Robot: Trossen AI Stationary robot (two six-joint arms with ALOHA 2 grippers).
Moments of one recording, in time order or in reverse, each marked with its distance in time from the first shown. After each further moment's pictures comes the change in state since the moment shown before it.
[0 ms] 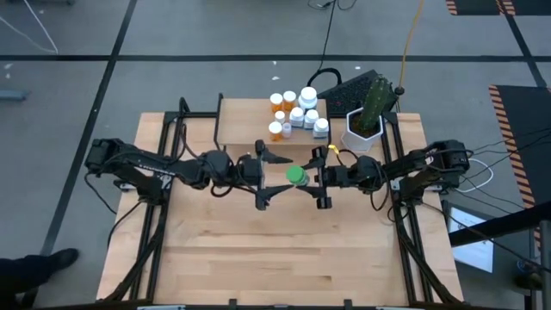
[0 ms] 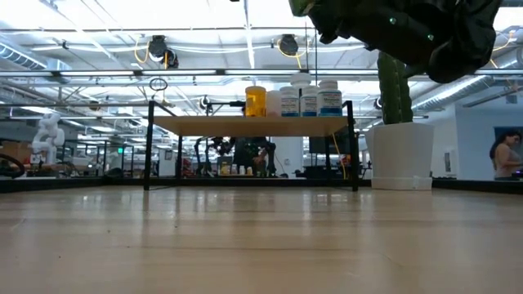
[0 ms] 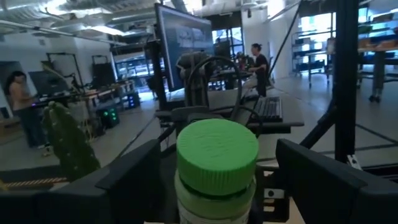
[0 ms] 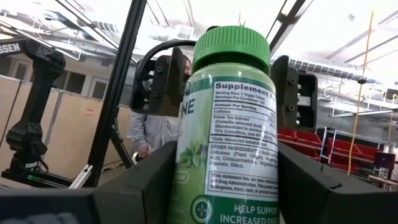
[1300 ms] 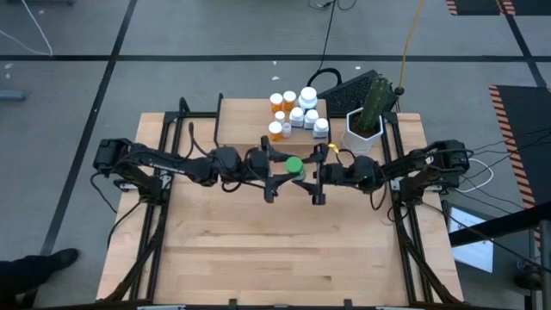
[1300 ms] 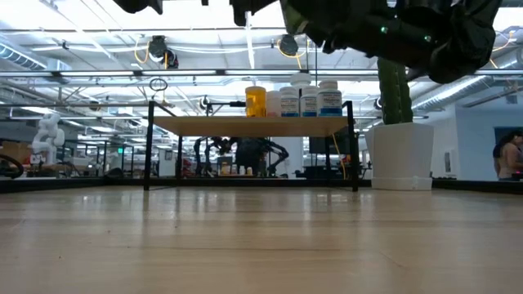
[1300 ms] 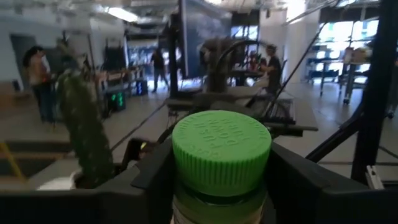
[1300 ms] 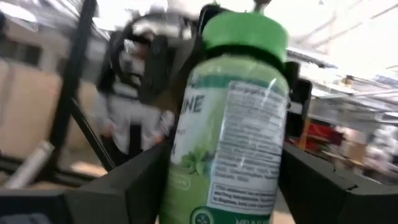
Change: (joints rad) left arm 0.063 0.080 0.006 0.063 -0.002 -0.114; right arm -0.002 0.000 0.000 -0.061 0.122 -0.054
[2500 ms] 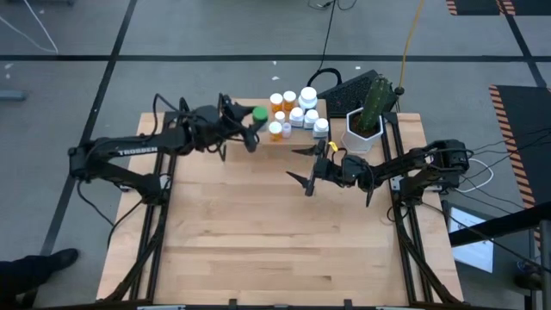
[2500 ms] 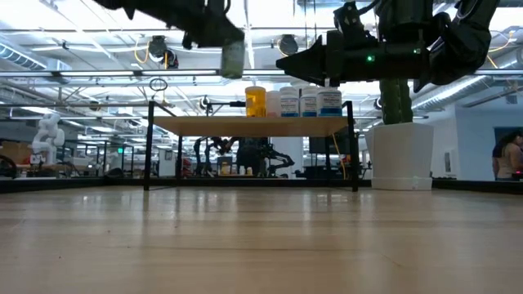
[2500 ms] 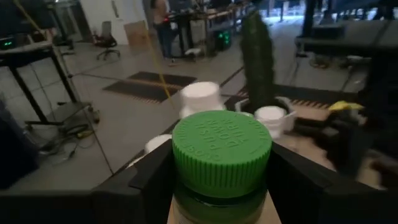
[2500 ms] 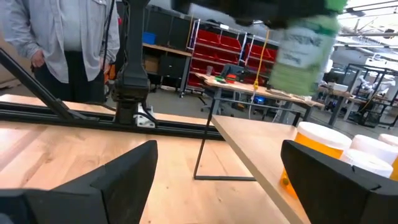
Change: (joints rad) left arm 0.341 -0.279 -0.013 -0.527 -0.146 0.037; right arm -0.037 0.000 0.001 -0.295 0.268 -0.009
